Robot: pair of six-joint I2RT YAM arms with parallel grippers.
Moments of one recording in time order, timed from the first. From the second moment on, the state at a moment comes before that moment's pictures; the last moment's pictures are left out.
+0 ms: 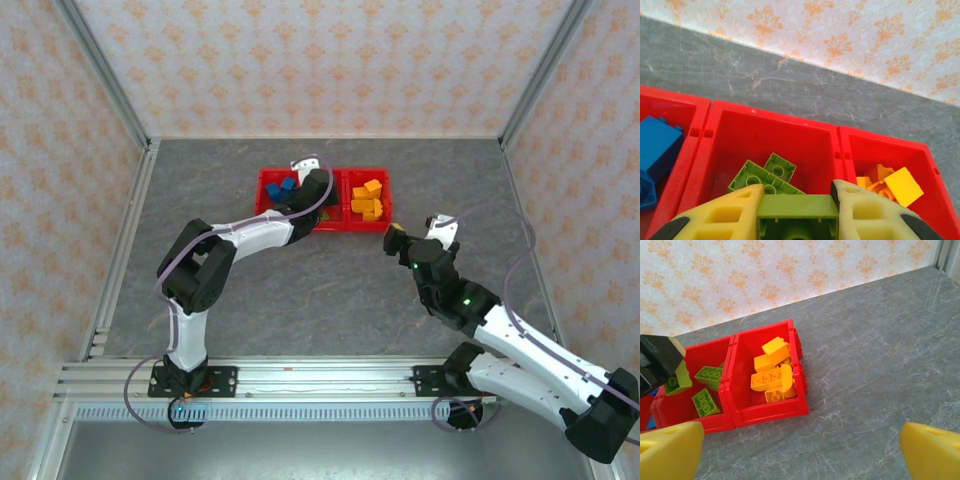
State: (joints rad) left arm -0.61 1.97 1.33 0.14 -0.44 -0.65; right arm 0.73 0.79 0.61 -0.28 0.68 0.57
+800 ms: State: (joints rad) left arm -0.60 1.76 1.24 0.20 -0.35 -0.68; right arm 0.73 0.80 0.61 -0.28 0.67 0.55
